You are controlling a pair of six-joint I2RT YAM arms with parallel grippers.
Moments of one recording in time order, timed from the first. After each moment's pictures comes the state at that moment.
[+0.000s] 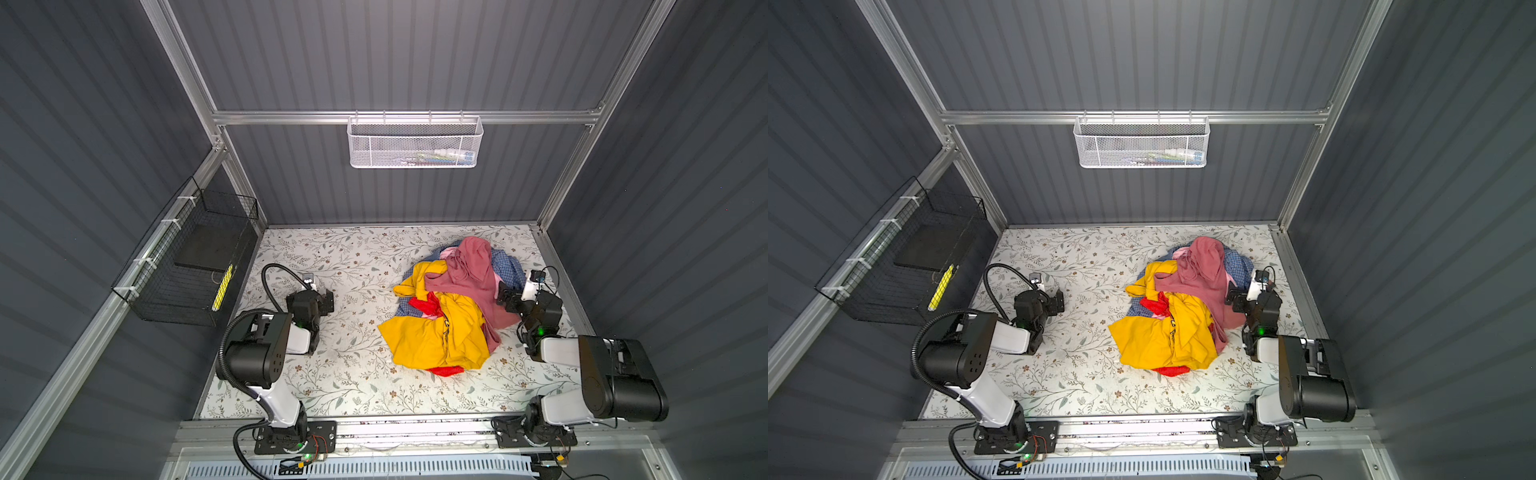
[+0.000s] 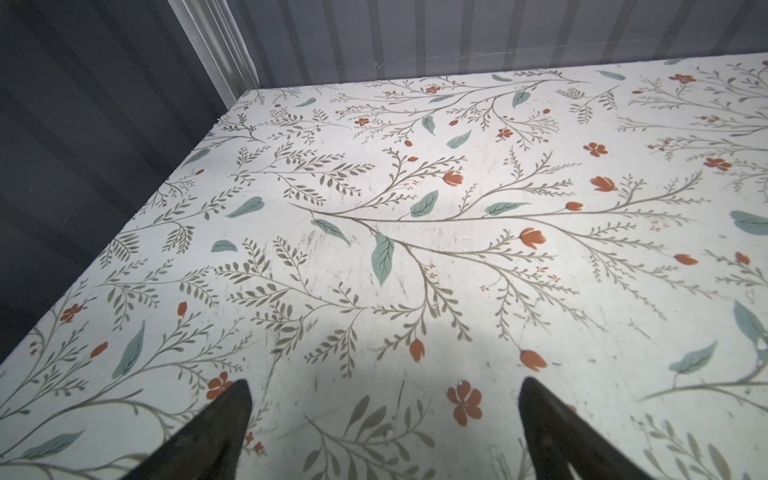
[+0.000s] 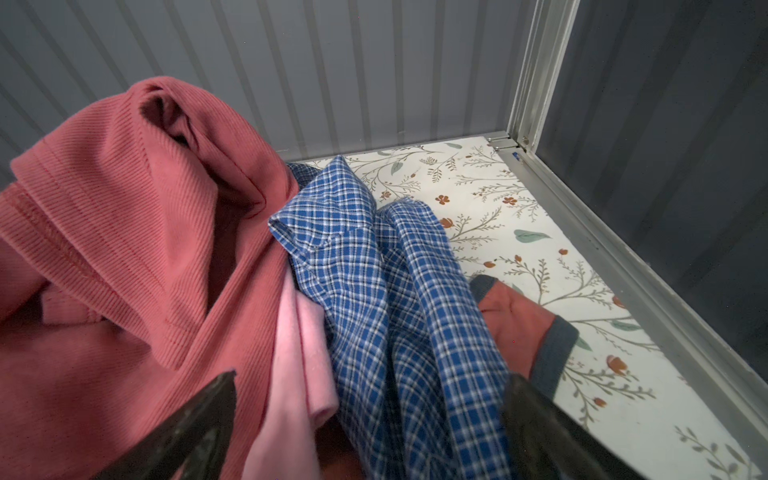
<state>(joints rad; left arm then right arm) -0.11 1.70 0.46 0.79 -0.26 0.02 -0.11 1.44 0.31 0.87 -0.08 0.08</state>
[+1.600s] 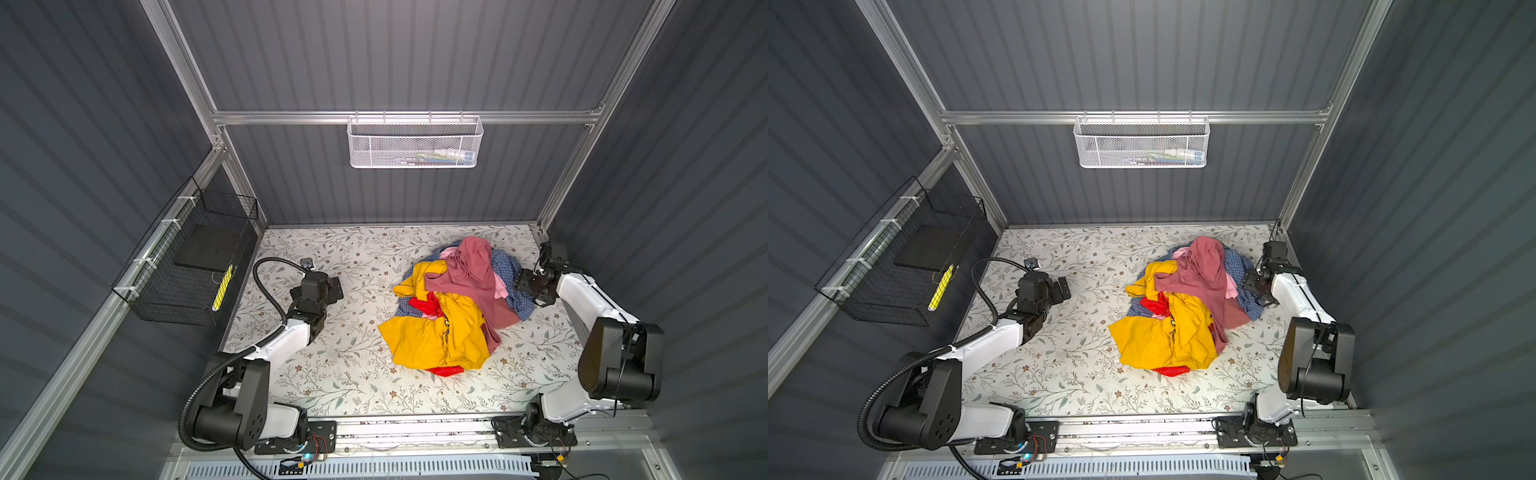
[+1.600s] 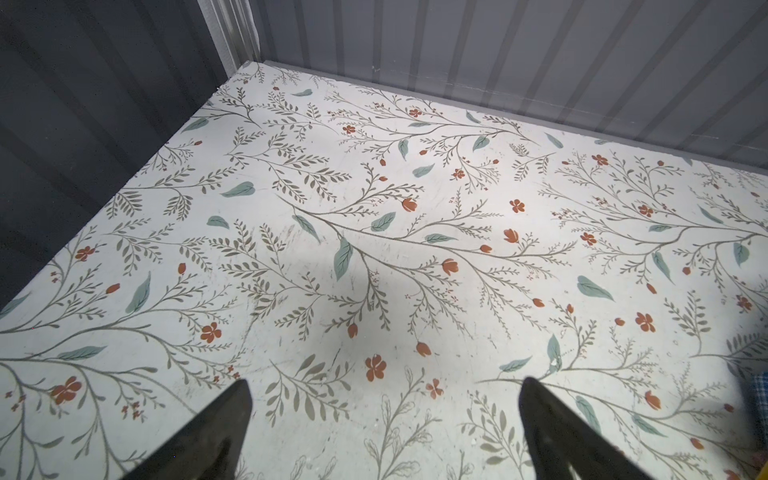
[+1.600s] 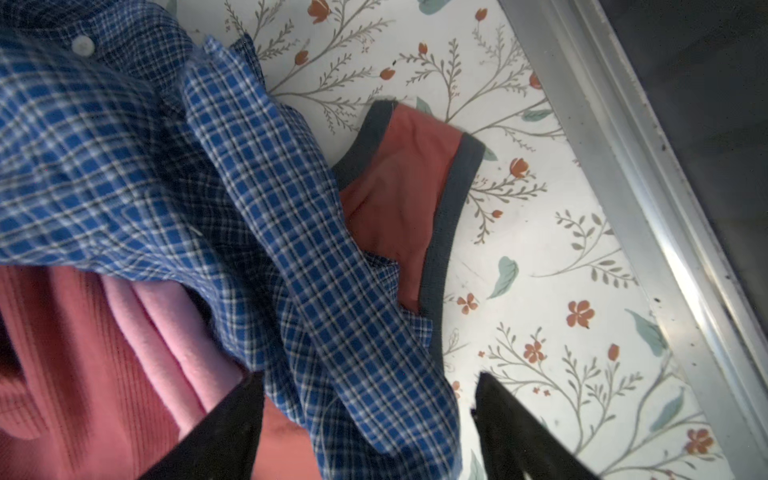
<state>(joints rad) -0.26 1.37 0.65 0.16 -0.36 -0.30 -0.14 1.58 1.11 -0.59 0.06 0.29</state>
